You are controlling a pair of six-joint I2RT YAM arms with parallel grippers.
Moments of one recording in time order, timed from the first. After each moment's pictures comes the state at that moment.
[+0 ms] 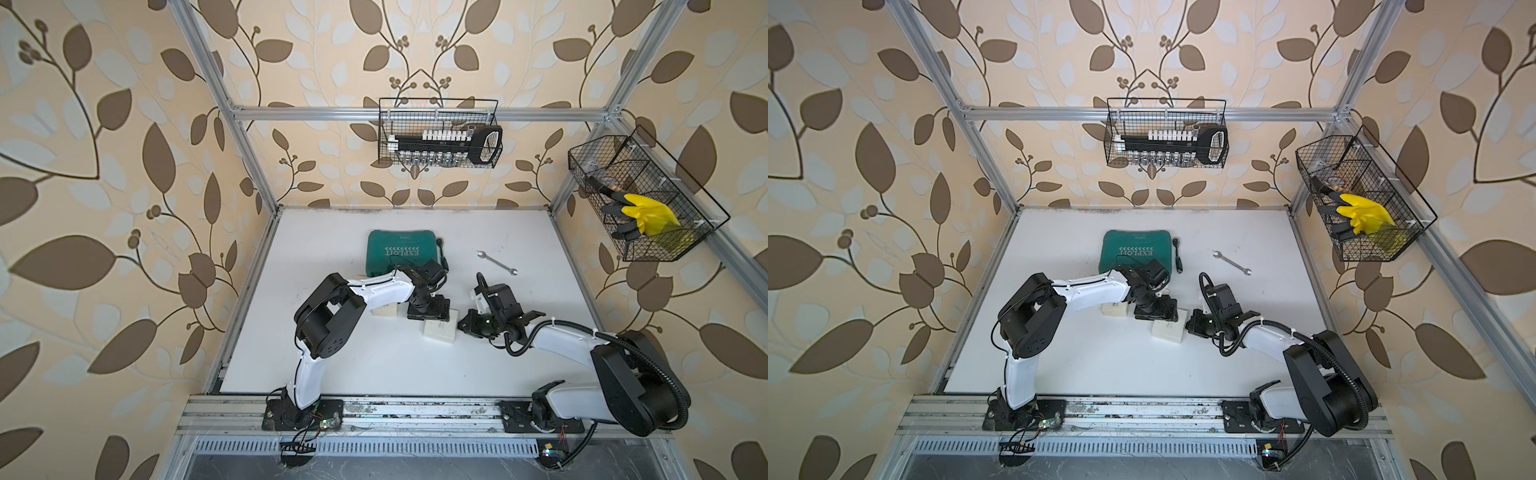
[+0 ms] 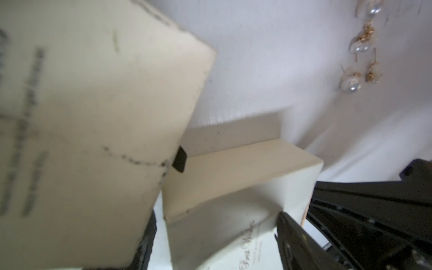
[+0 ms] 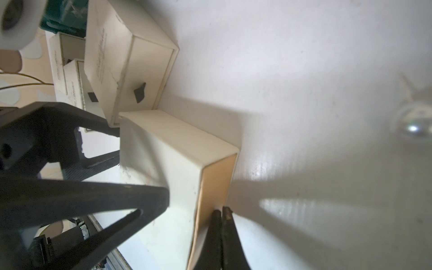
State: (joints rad) left arm -0.81 2.00 1.40 -0.62 0.30 -0.66; right arm 0.38 1.36 0.47 -0.10 -0.36 0.66
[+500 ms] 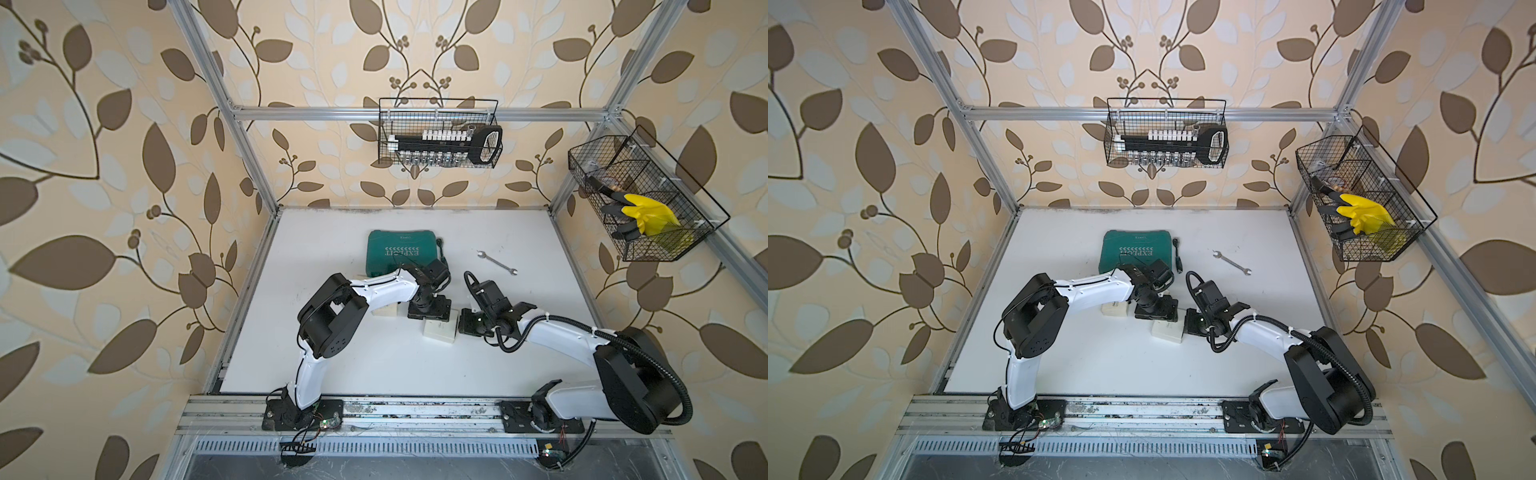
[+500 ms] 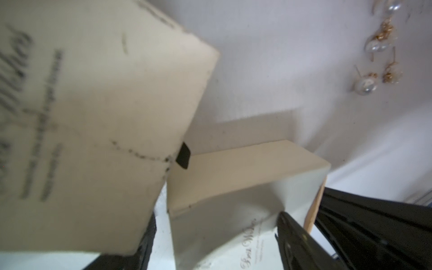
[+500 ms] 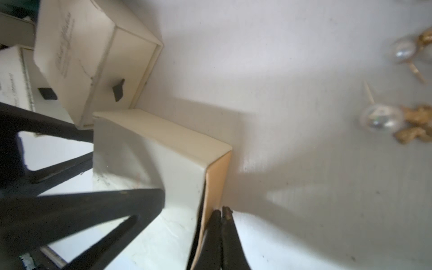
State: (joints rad) left arm -0.82 2.02 1.44 -0.69 0.24 -0.67; right arm 0.52 1.38 0.61 -0.34 -0.11 0.67
